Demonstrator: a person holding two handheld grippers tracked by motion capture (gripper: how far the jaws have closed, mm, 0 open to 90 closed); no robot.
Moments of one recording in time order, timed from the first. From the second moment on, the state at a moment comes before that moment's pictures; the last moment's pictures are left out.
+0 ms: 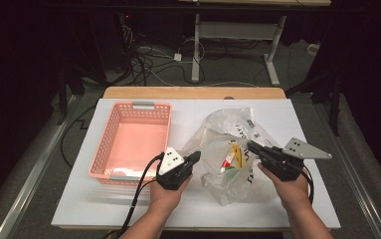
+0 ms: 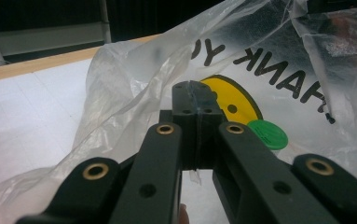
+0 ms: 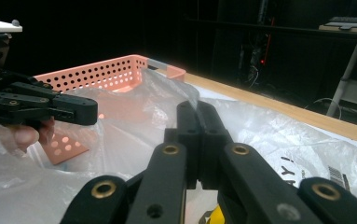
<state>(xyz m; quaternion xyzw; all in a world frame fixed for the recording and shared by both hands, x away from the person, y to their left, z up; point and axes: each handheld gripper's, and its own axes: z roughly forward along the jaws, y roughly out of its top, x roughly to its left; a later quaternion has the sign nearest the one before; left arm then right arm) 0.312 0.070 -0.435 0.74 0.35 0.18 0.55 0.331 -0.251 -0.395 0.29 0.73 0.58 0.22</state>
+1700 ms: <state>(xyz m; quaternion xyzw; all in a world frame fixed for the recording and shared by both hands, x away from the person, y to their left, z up) 0.354 0.054 -0.304 0.68 0.27 0.29 0.61 0.357 -0.233 -0.316 0.29 0.66 0.62 0.31</state>
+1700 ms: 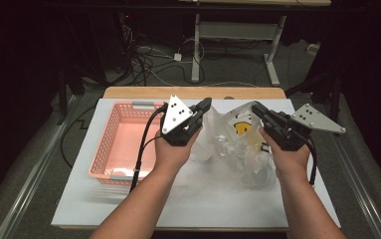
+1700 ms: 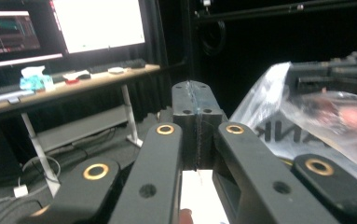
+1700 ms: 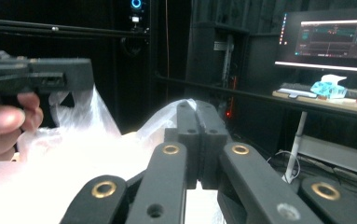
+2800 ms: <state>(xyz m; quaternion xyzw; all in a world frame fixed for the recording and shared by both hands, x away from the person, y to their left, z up) 0.375 0.043 -0.201 0.62 0.24 0.35 0.66 0.383 -0.220 -0.276 0.28 0.66 0.63 0.31</state>
